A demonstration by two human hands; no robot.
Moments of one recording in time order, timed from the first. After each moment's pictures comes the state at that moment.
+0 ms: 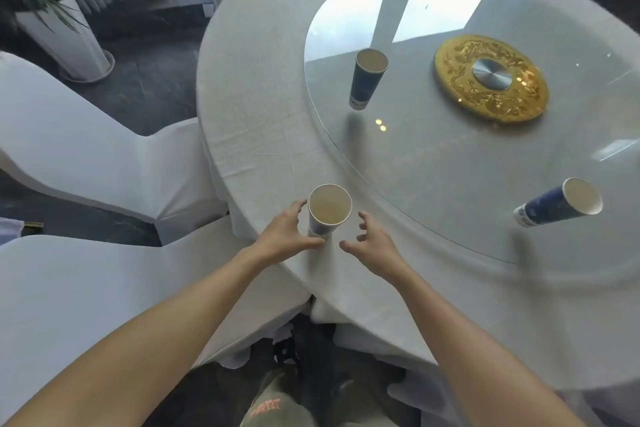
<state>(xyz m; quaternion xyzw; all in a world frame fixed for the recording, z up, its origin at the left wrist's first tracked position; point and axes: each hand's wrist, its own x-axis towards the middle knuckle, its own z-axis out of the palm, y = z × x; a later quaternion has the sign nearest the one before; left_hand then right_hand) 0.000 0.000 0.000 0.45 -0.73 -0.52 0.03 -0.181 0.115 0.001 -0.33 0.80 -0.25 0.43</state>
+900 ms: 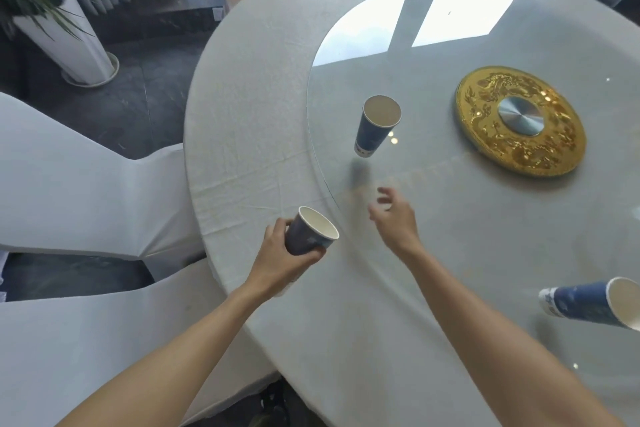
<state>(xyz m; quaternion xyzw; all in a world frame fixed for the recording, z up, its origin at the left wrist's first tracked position) -0.073 -0.093 -0.006 0.54 -0.61 -0.55 0.16 -0.315 -0.065 0.004 -0.31 0.84 -0.32 0.30</state>
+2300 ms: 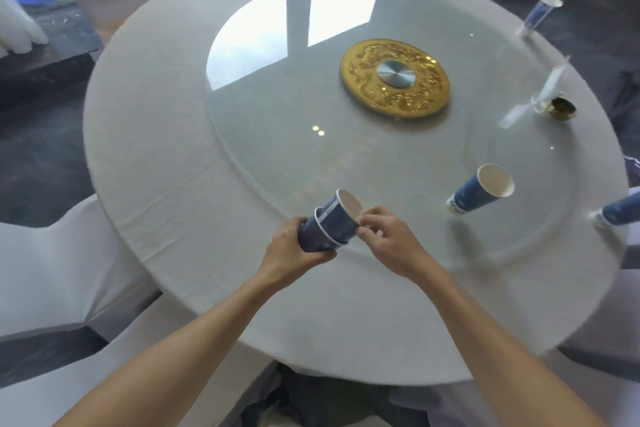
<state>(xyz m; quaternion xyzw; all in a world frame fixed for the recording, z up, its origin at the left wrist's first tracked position) -0.138 -0.016 0.020 0.38 -0.77 -0.51 0.05 -0.307 0.130 0.073 -0.38 0.82 -0.32 0.29</state>
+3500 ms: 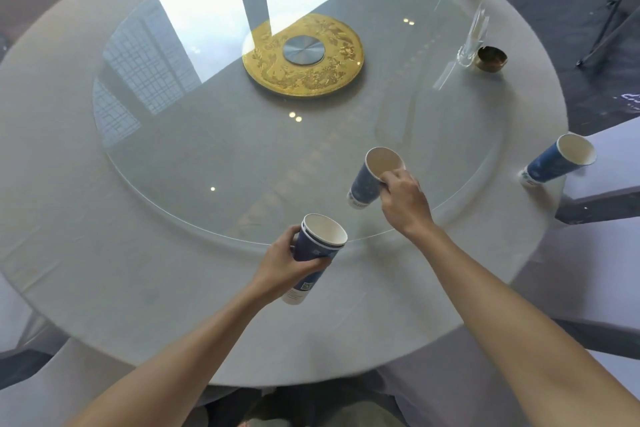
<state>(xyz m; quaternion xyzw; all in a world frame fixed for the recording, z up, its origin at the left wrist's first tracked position) -0.330 0.186 0.019 0.37 -0.75 -0.54 -0.02 -0.572 0.315 0.028 -0.29 0.92 -0.22 0.11</state>
